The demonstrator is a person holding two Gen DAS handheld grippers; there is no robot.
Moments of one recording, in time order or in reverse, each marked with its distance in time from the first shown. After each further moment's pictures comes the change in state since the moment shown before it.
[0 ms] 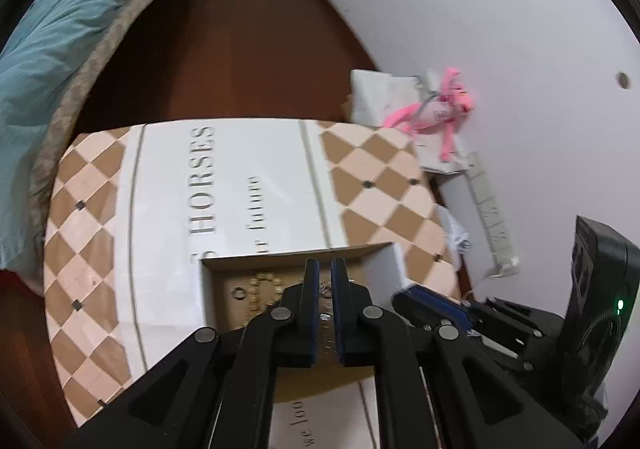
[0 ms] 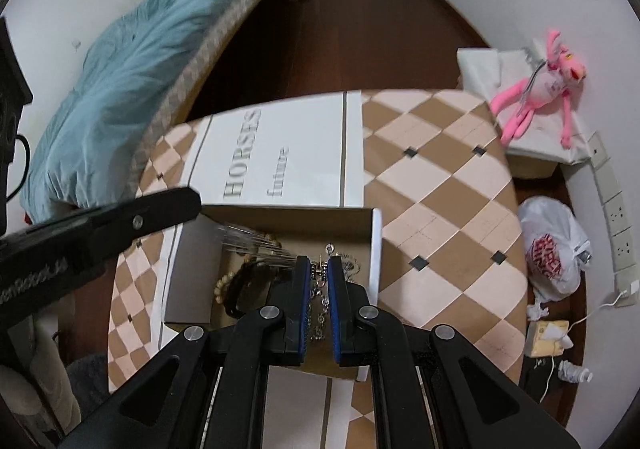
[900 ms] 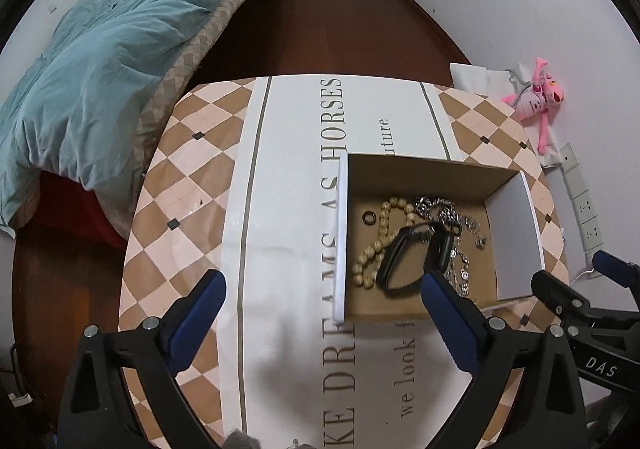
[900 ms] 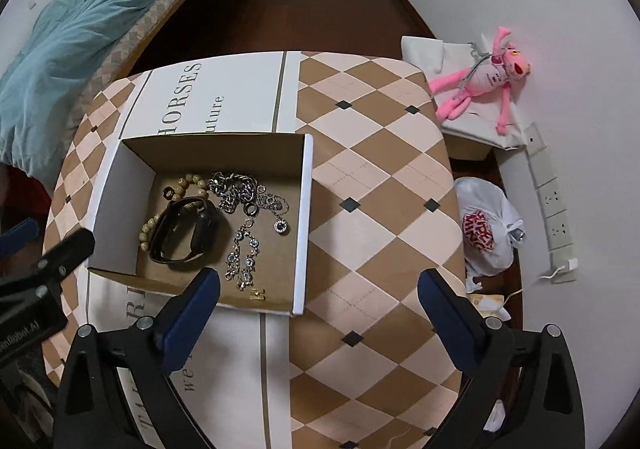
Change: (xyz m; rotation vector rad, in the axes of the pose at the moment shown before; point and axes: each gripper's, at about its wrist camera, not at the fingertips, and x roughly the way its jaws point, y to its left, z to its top) left arm -0.008 0.038 -0.086 -0.053 -0.048 0.355; right arm -0.014 0.000 -0.047 -0.023 0.003 -0.293
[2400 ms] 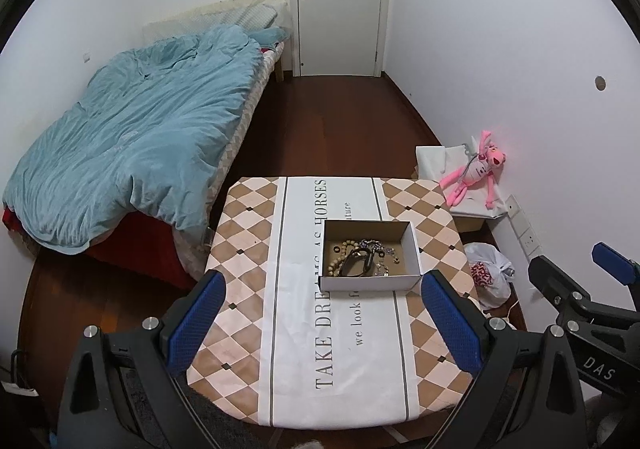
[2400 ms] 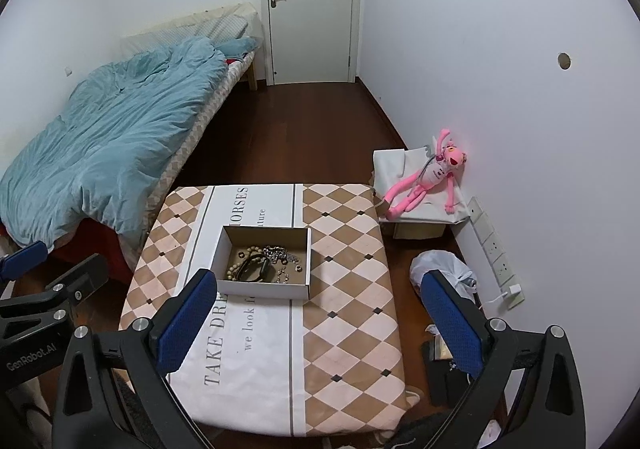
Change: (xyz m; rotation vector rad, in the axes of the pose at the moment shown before) left arm -0.255 -0.011 -0.064 0.004 -0.300 -0.013; right arm -0.289 -0.011 -0.095 0.038 -0.402 0.008
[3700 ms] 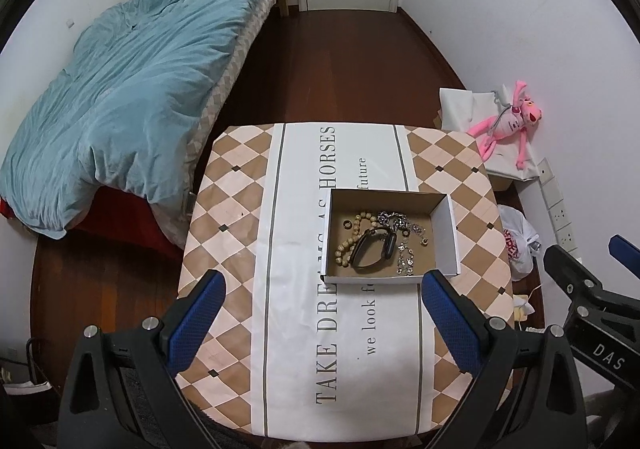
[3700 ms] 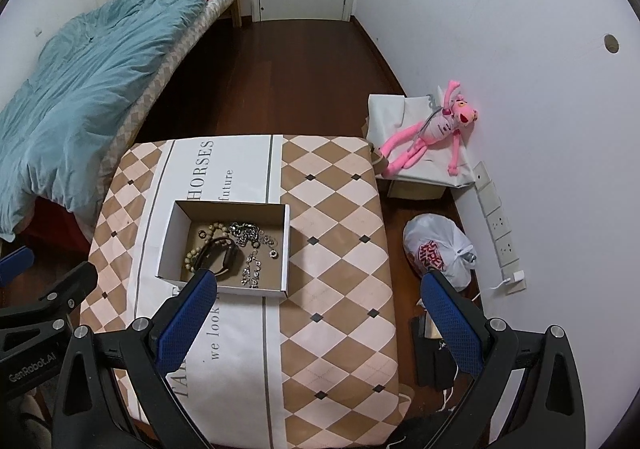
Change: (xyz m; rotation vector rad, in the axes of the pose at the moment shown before) left arm 0.130 -0.003 0.031 -0.006 0.259 0.048; right arm 0.150 -0.004 0.041 -0.030 0.251 -0.063
